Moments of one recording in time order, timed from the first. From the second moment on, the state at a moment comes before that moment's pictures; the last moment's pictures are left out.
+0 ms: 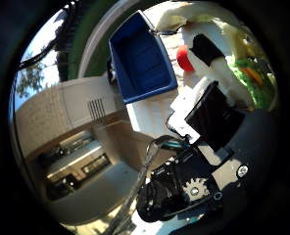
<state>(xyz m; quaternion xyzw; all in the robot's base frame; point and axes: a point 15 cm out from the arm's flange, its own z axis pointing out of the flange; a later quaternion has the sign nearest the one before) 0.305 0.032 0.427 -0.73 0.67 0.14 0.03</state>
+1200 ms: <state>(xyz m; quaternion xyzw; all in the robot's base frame) 0.482 0.070 0.350 -0.81 0.58 0.11 0.01</state>
